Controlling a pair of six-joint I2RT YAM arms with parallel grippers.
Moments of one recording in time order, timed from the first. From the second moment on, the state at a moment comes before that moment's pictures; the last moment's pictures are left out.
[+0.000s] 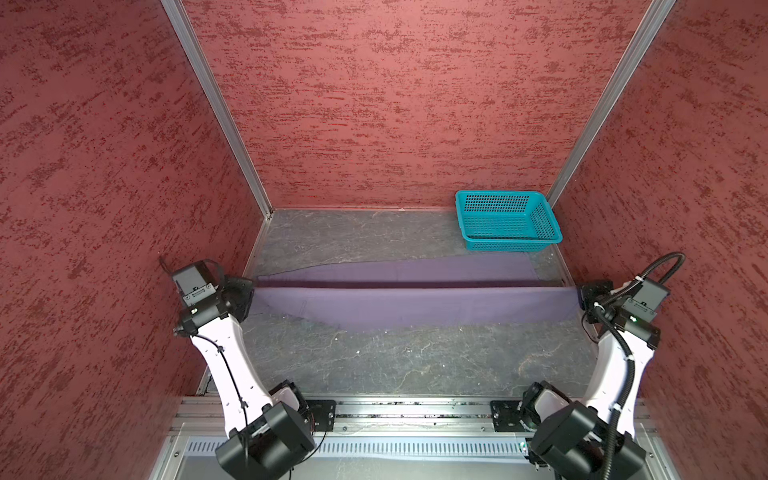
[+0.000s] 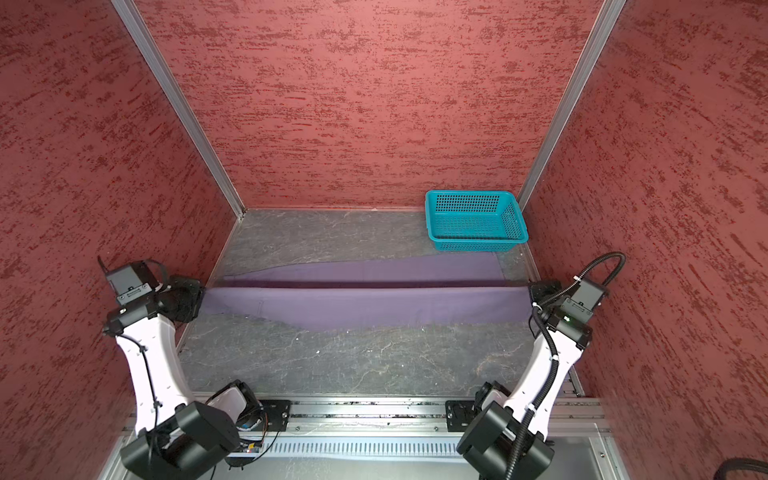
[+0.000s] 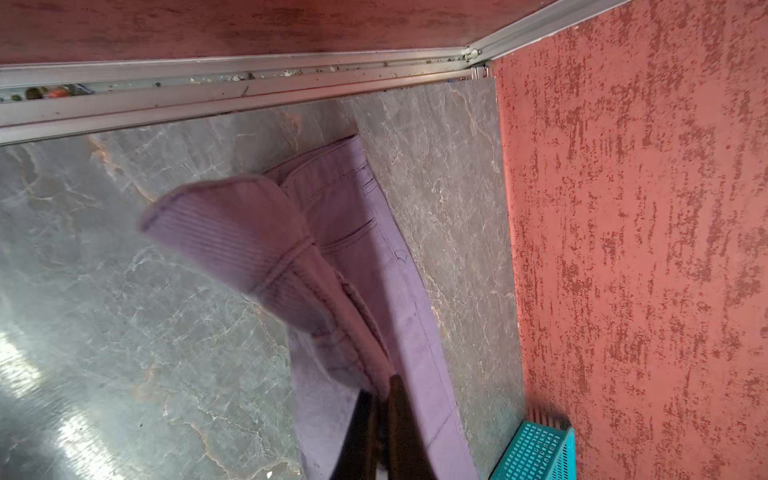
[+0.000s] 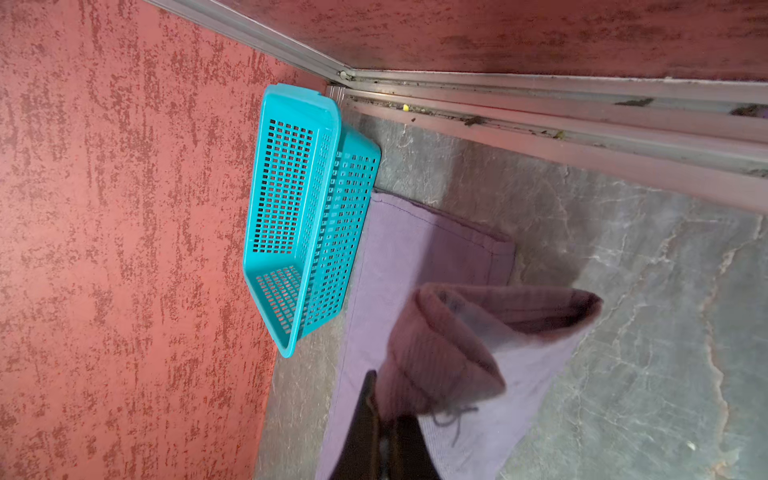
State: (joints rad) left arm 0.63 1.05 1.04 -0.86 0.31 -0.83; right arm -0.74 0.96 0.86 -0.59 -0.44 0.84
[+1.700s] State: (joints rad) left arm 0.33 1.71 1.22 -0.54 0.08 -0.84; right arm -0.47 1.67 1.03 -0.15 -0.26 0.89
